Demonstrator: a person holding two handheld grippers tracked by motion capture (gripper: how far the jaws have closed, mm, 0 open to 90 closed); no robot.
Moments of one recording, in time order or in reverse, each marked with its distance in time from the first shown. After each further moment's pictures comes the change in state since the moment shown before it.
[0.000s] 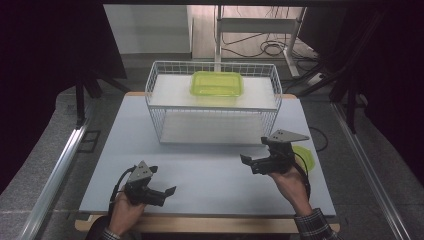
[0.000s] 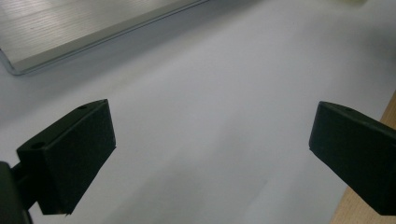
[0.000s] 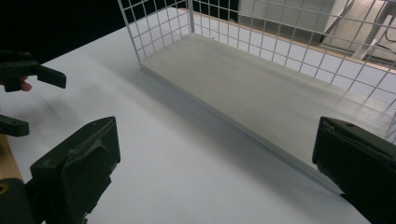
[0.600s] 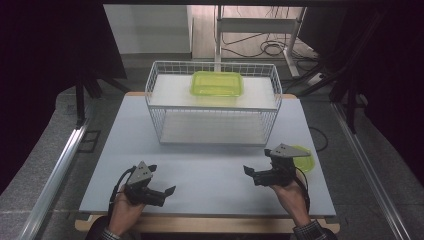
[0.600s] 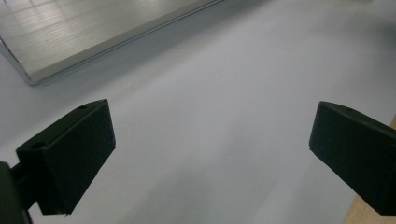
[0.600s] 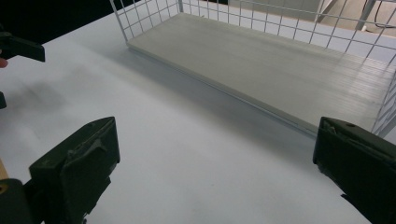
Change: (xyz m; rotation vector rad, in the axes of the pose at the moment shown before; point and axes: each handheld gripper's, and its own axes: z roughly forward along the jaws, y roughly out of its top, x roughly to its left) left arm -0.002 0.000 -0.002 -0.015 0.039 0.050; right arm -0.002 -0.046 0.003 -0.005 -0.035 0.043
